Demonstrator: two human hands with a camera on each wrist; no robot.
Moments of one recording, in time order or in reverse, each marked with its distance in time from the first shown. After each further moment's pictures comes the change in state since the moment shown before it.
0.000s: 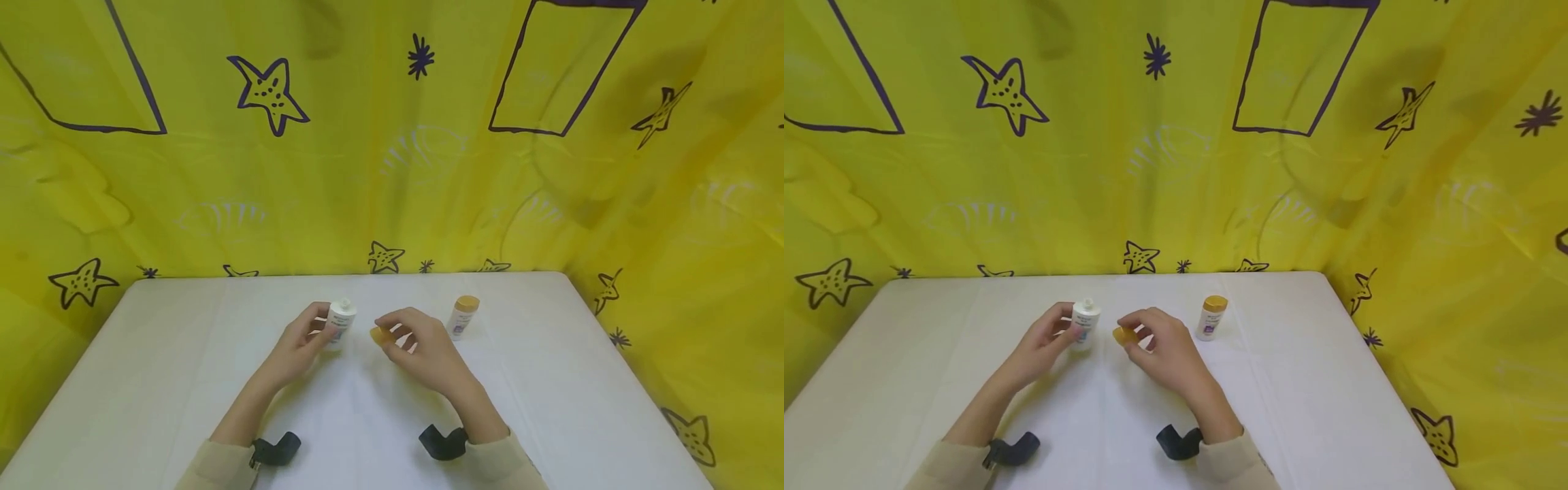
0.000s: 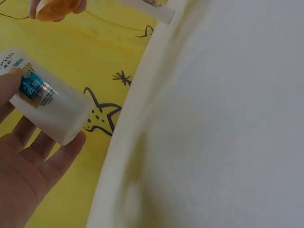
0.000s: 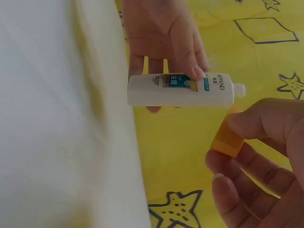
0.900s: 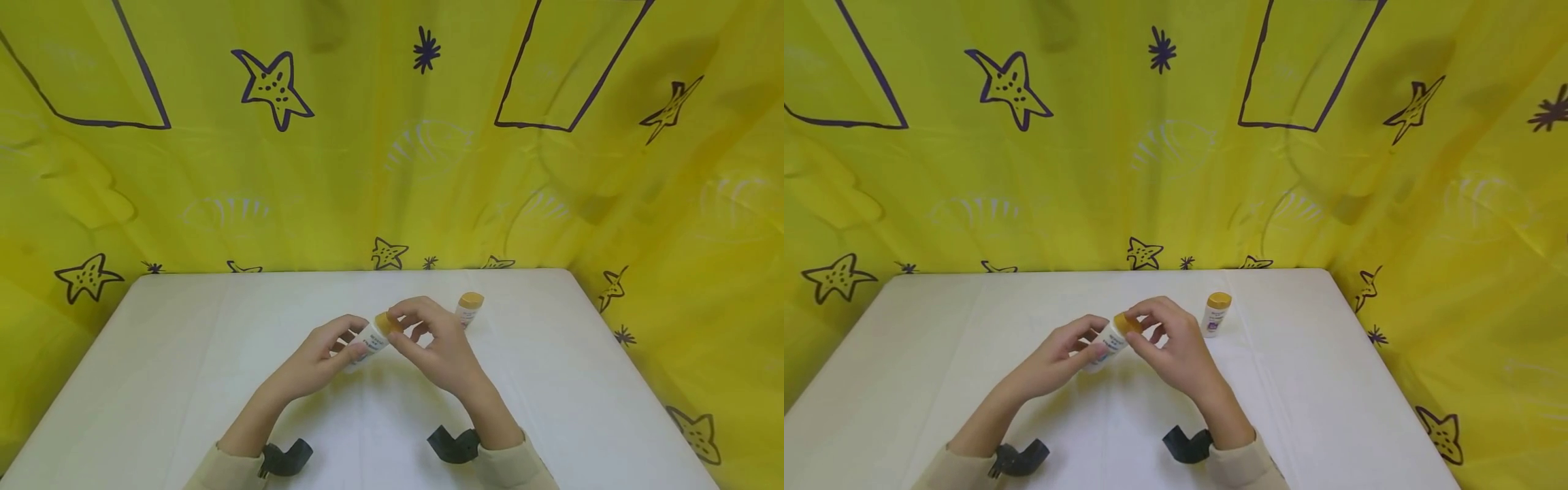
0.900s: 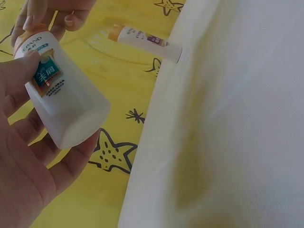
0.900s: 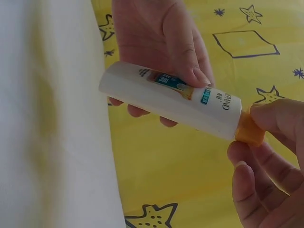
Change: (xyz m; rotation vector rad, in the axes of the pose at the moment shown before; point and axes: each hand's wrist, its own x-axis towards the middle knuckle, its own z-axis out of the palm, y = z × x) left_hand -0.010 0.038 0.017 0.058 -0.217 0.181; right_hand -0.004 -0.024 -0.014 0.133 0.161 -0.237
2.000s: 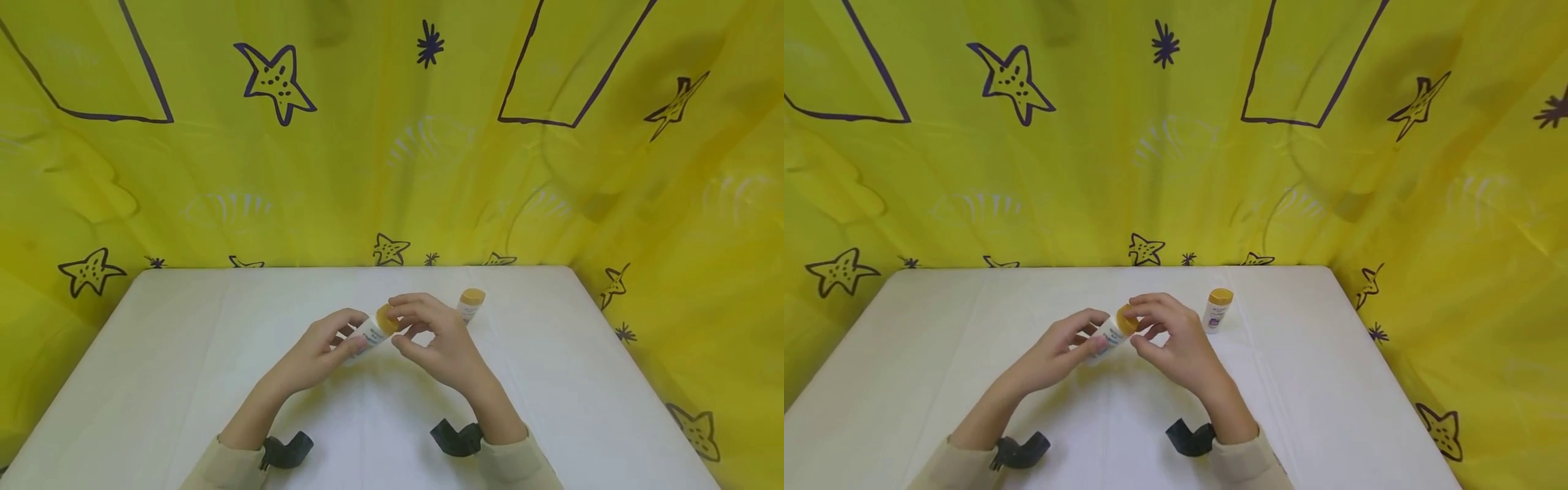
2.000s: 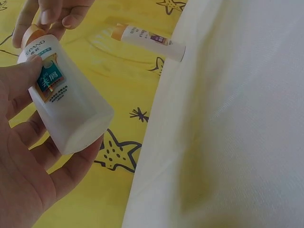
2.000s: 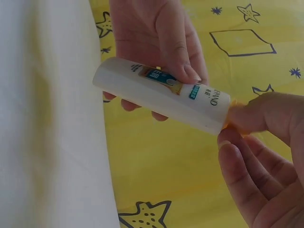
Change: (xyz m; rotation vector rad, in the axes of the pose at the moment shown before) left_hand -0.001 0.002 -0.004 0.046 0.019 -0.011; right_hand -0.003 0.005 -0.002 0.038 -0.062 -0.013
